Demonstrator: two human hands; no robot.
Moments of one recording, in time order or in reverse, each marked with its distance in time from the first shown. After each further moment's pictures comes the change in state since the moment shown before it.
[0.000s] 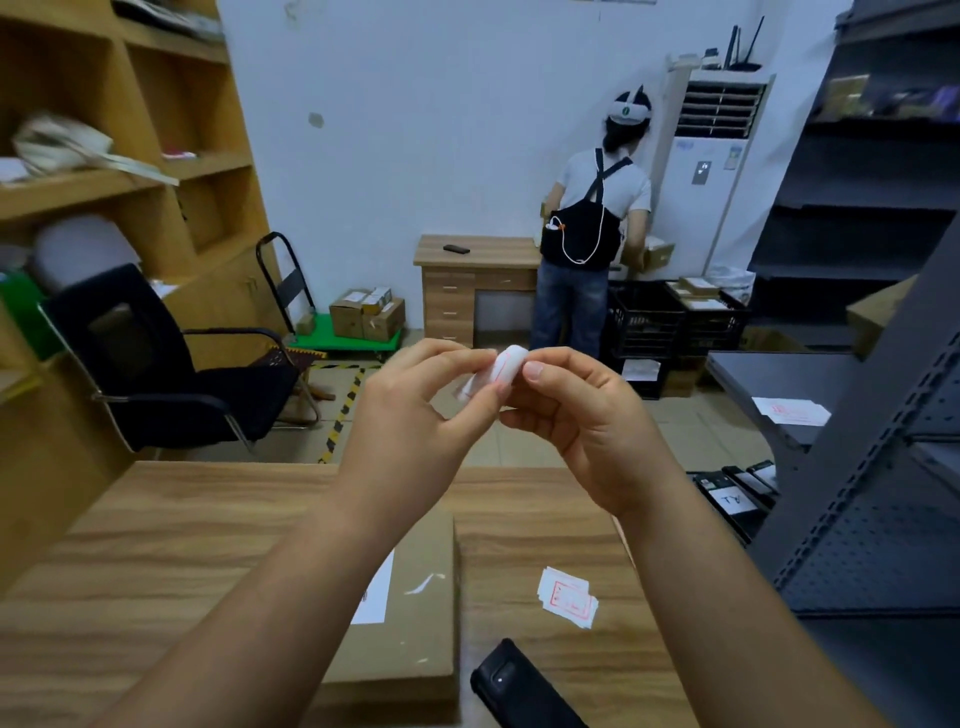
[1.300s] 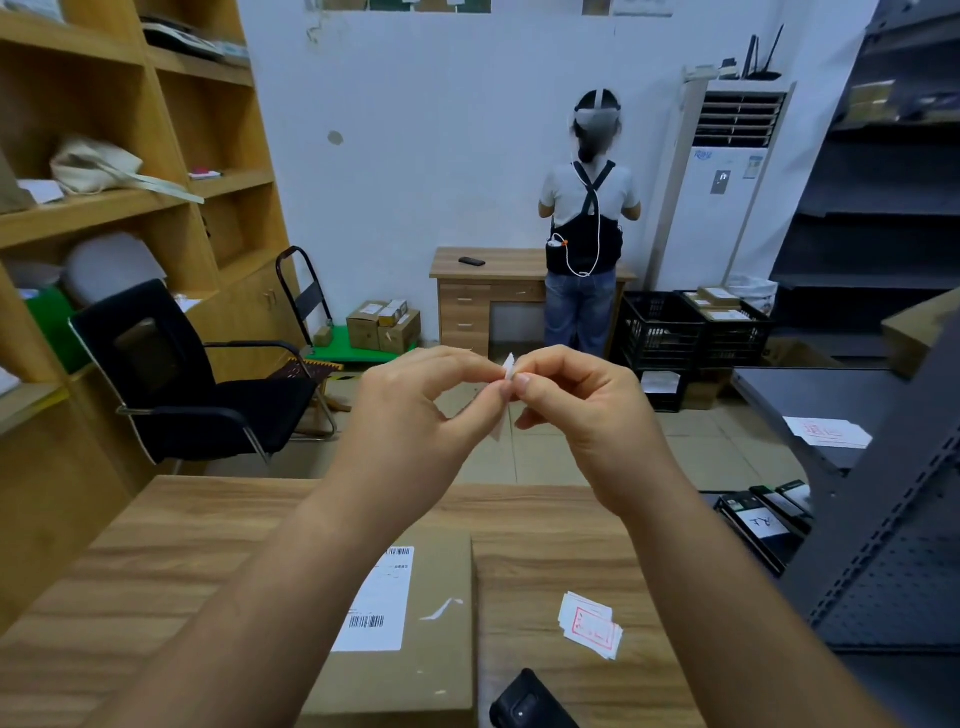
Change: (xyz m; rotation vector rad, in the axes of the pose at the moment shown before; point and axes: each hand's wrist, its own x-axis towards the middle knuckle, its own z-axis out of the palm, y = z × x) left_hand 0.023 0.001 -0.021 0.045 -0.060 0.045; right_hand 0.022 -0.003 0.012 -0.398 0.043 -0.169
